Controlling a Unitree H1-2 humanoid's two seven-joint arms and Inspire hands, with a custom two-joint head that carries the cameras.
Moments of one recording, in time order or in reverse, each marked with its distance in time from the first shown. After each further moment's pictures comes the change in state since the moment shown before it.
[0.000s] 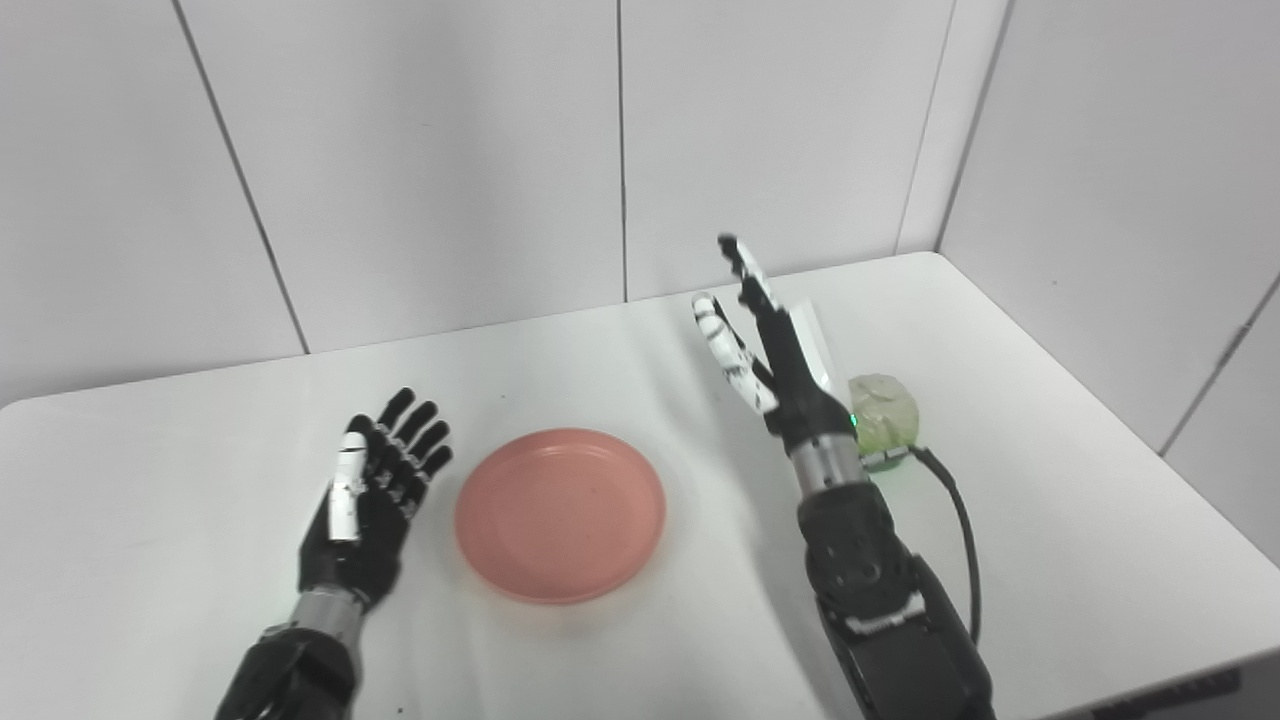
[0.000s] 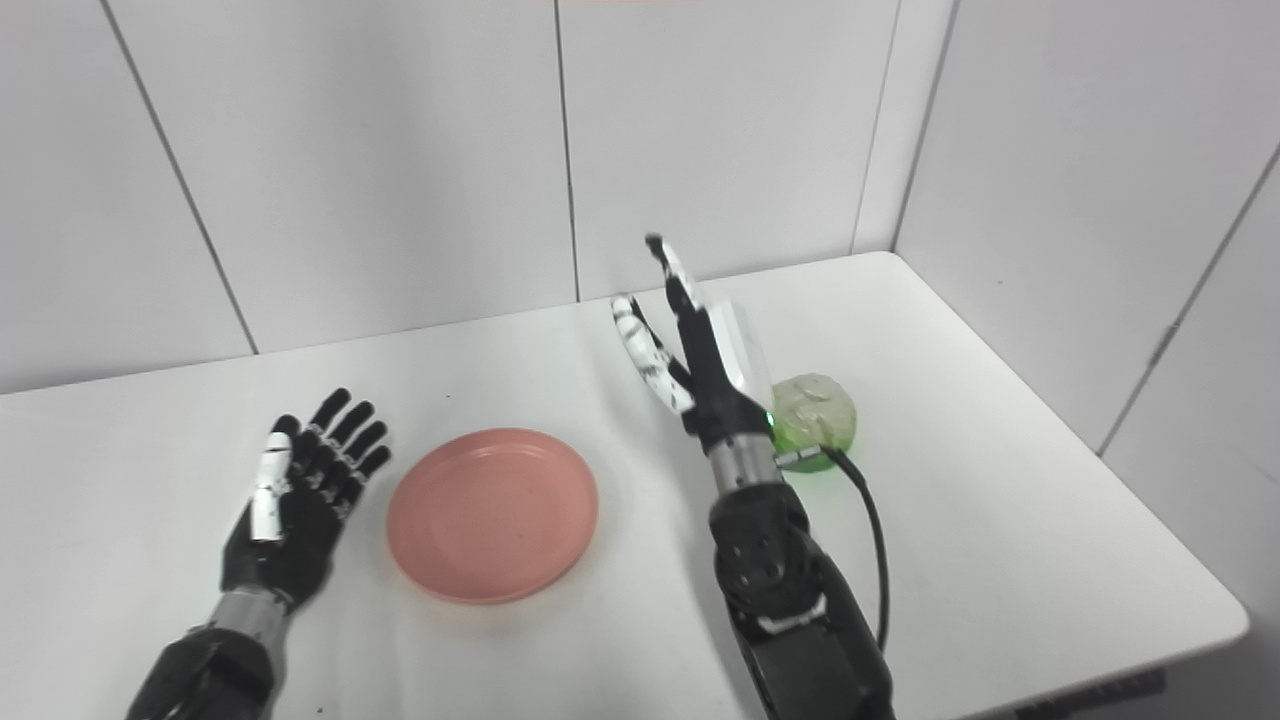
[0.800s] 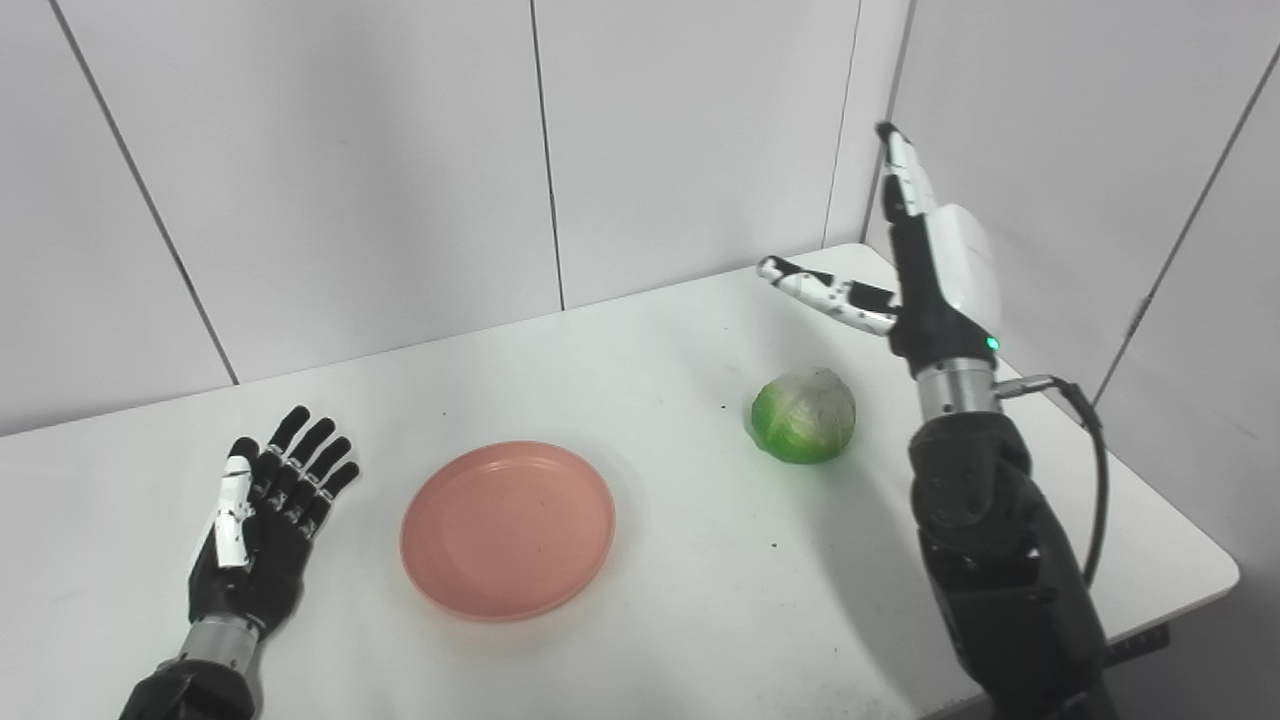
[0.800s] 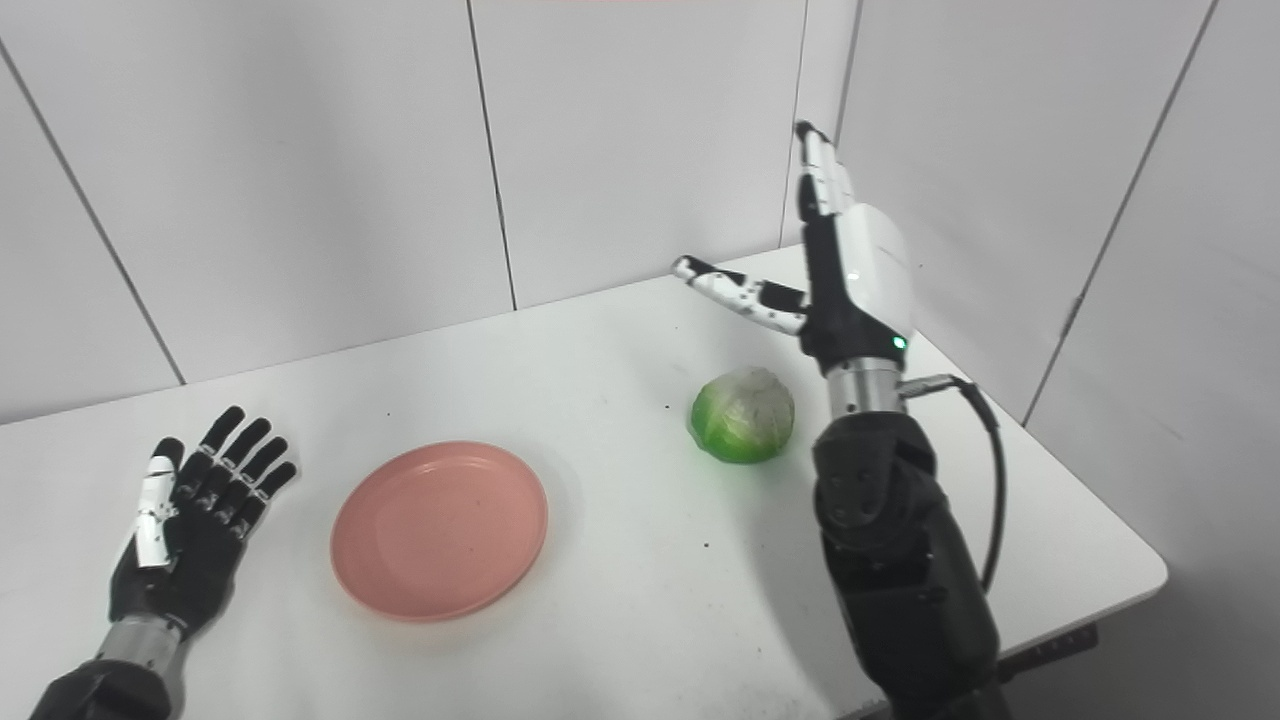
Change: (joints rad) left arm -0.074 0.064 0.059 0.159 -0.044 -0.037 -0.092; right arm 0.091 -0.183 -0.207 -0.274 -0.116 0.323 0.119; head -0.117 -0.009
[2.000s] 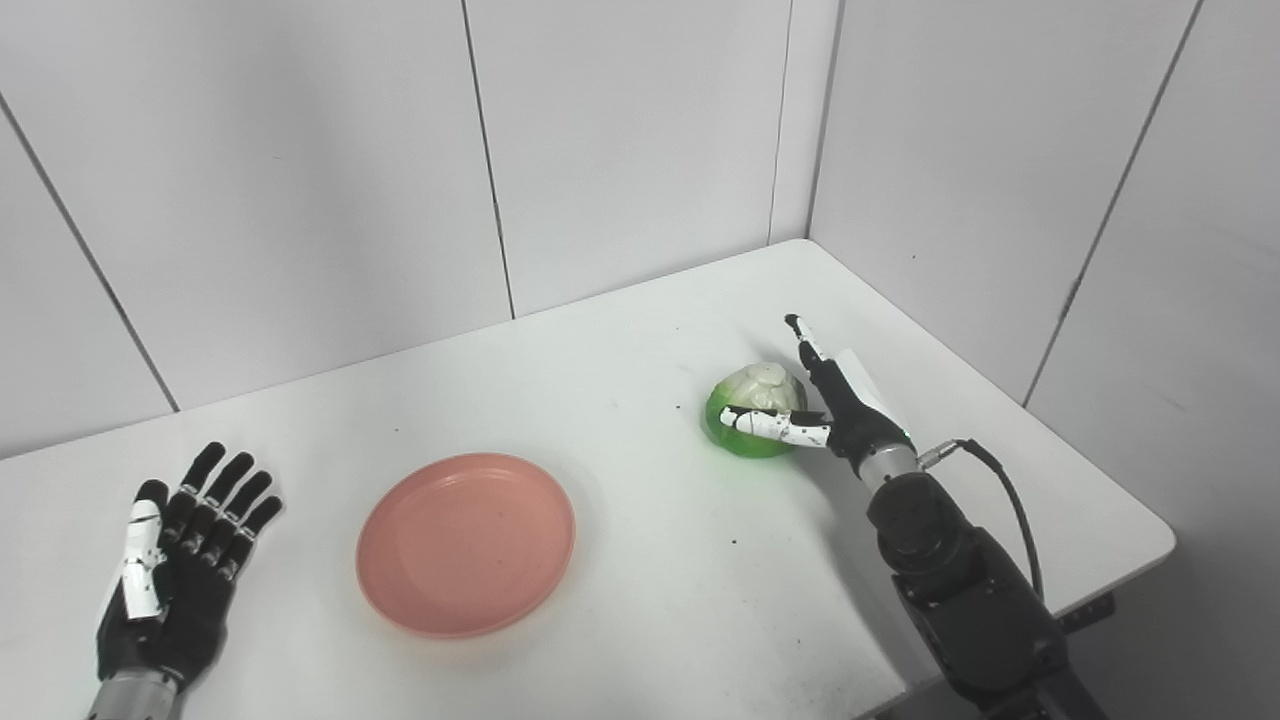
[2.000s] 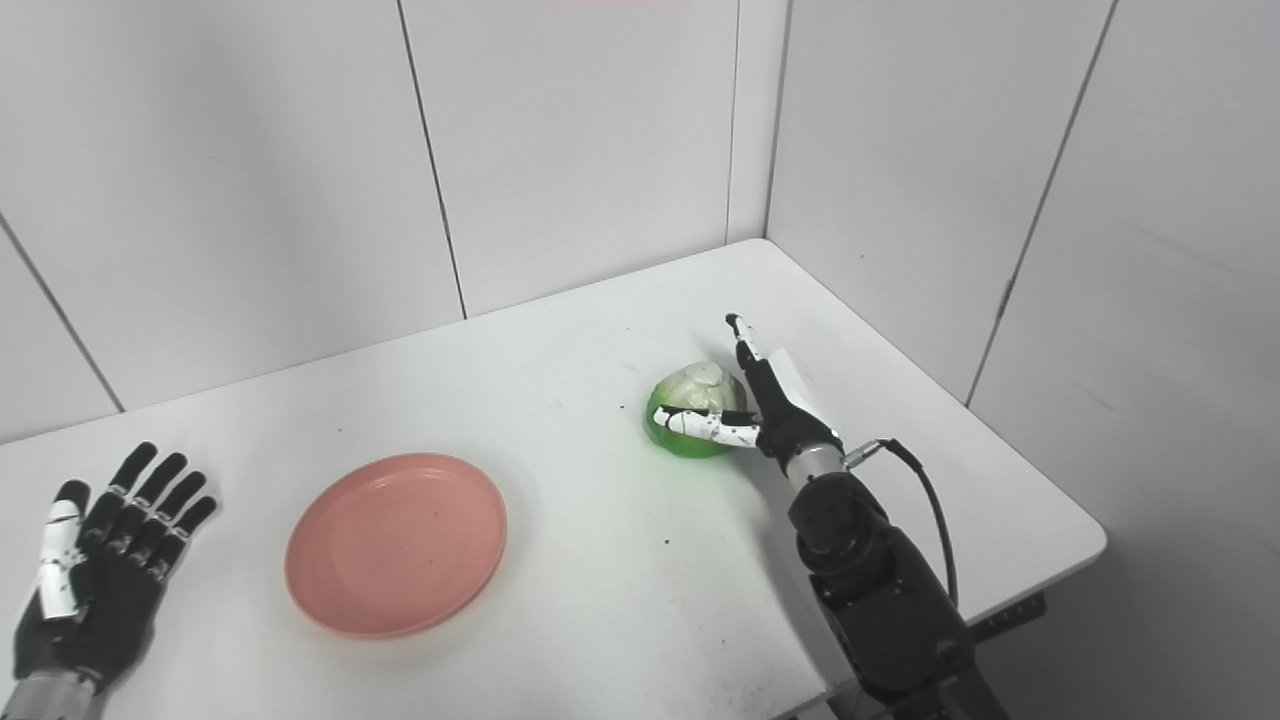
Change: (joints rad) left arm 0.023 0.033 0.027 -0.043 0.000 0.036 -0.024; right arm 0.072 -0.081 0.088 0.408 0.240 -0.091 0.039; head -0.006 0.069
